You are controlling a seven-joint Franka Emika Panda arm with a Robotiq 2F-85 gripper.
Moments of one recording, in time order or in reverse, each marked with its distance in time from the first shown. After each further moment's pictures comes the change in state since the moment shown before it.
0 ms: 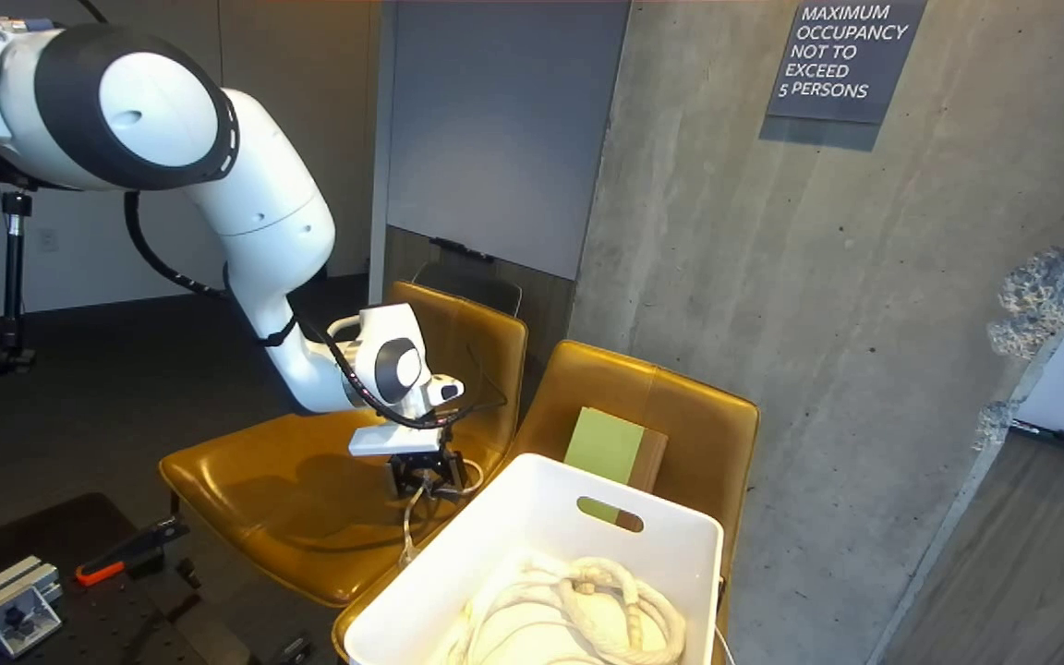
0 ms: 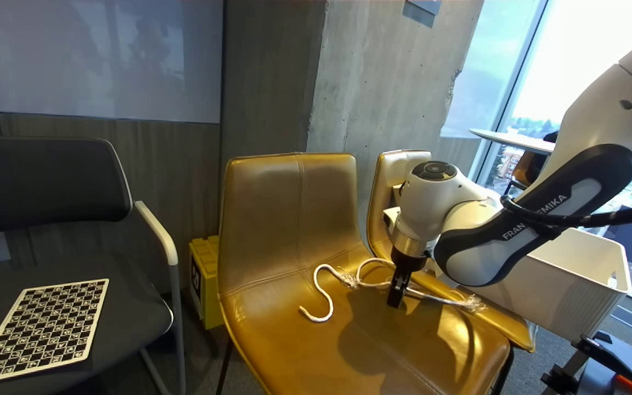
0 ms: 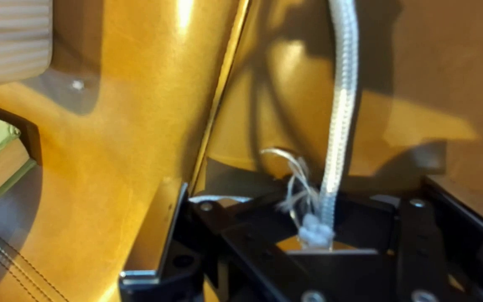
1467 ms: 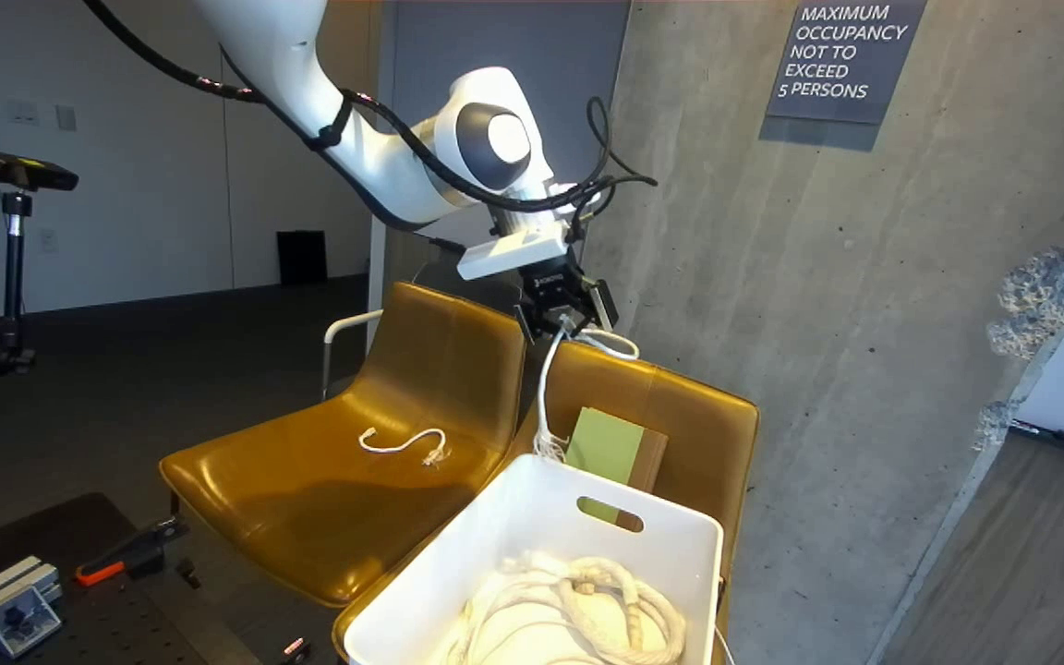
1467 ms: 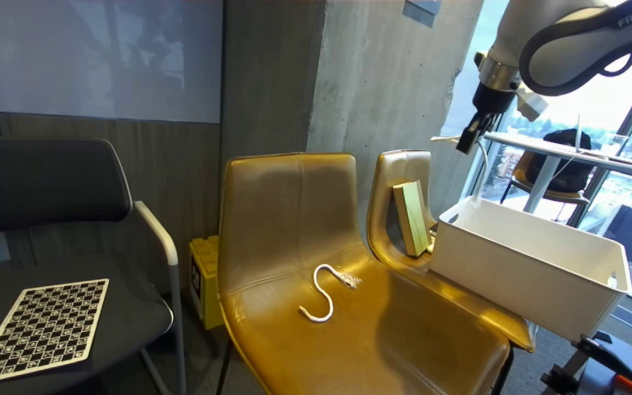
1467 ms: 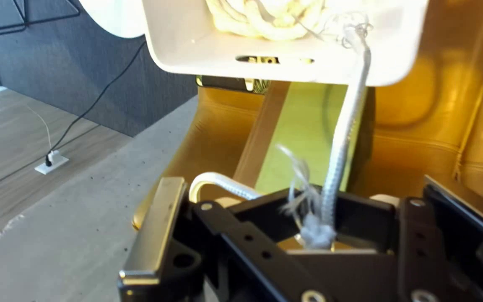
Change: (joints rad) arm -0.182 -0.531 -0.065 -0.021 -0.052 -0.286 -0.038
